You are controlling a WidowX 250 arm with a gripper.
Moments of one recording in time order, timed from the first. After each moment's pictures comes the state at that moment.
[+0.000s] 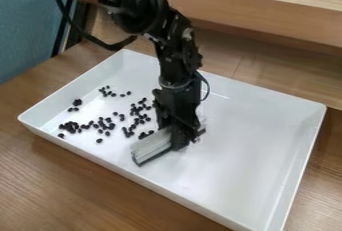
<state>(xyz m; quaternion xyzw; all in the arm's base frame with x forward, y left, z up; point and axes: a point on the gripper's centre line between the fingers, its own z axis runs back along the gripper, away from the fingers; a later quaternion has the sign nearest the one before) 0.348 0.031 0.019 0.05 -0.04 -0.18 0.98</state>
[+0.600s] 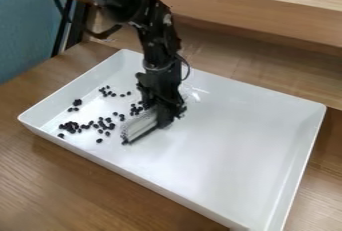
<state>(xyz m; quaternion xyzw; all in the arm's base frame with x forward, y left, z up) 0.370 0.079 0.019 0.06 -0.06 -0.11 0.99</state>
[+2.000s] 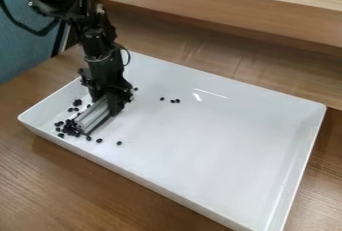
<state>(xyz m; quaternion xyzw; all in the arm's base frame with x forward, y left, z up) 0.342 0.155 0.018 0.03 -0.06 0.03 1.00</state>
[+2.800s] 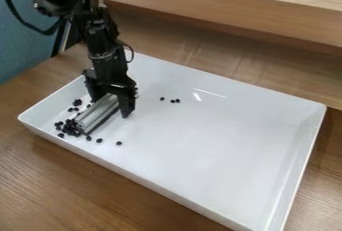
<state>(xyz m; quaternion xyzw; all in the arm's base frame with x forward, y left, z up) 0.352 0.127 0.021 -0.04 -0.04 0.02 1.00</state>
